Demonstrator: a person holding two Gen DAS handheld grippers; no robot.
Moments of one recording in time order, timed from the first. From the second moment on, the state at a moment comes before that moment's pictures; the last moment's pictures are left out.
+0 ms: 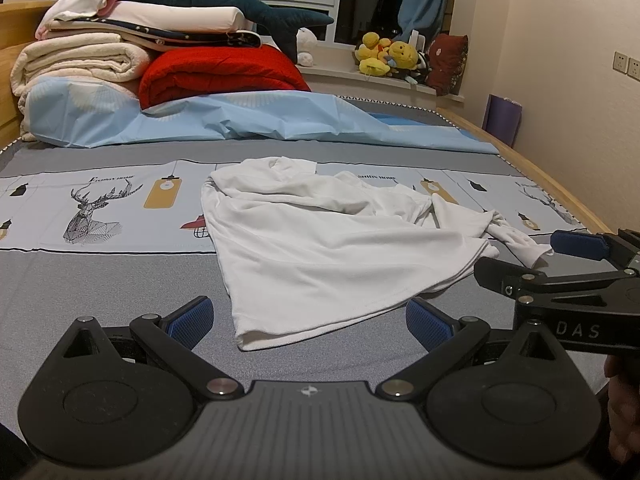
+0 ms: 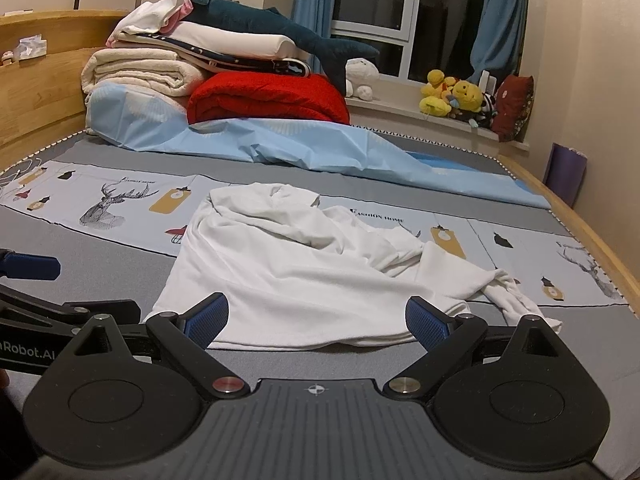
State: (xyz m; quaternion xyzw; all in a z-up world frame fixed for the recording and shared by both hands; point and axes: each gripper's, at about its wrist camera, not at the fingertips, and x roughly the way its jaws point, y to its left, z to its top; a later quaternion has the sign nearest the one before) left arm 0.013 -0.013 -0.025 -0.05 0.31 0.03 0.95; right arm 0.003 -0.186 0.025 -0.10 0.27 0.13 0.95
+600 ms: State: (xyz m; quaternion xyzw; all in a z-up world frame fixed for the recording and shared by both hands) left arm 0.060 0.057 -0.002 -0.05 0.33 0.02 0.94; right arm 0.080 -0.279 0.078 -0.03 0.21 0.07 0.97
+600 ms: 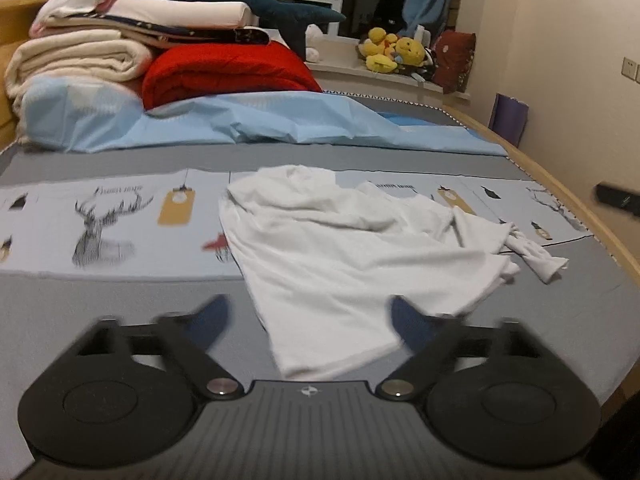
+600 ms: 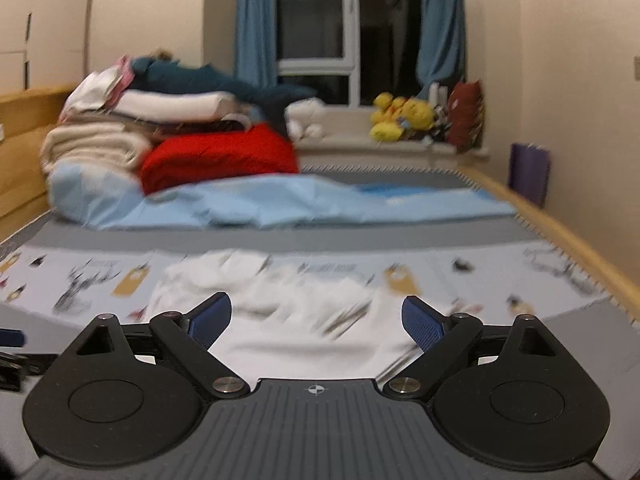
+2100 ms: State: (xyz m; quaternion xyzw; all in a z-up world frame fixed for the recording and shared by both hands) left arm 0.069 0.171 -0.118 0.11 0.63 -0.17 0.75; right arm 0.154 -0.330 -0.027 -0.05 0.38 0.00 0.92
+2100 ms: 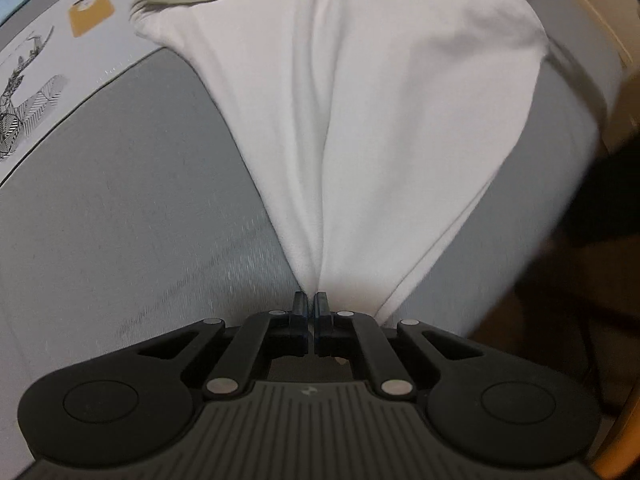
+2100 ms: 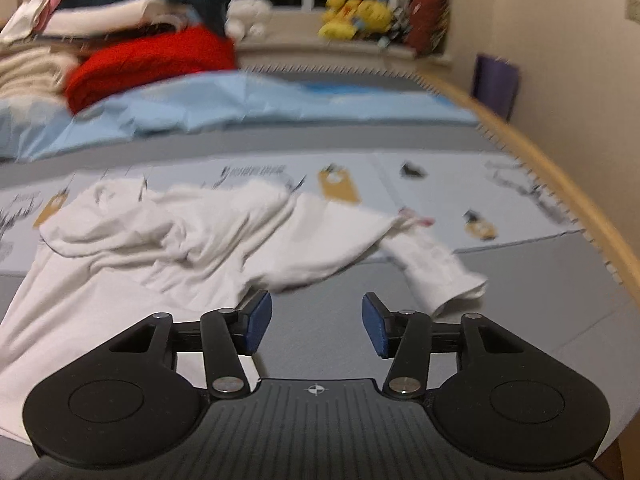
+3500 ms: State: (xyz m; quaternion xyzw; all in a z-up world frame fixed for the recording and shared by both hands) left arm 0.105 0.134 -0.065 0.06 0.56 -0.15 0.81; right arm 0.147 -0.390 -0.059 -0.03 0.54 0.11 0.83
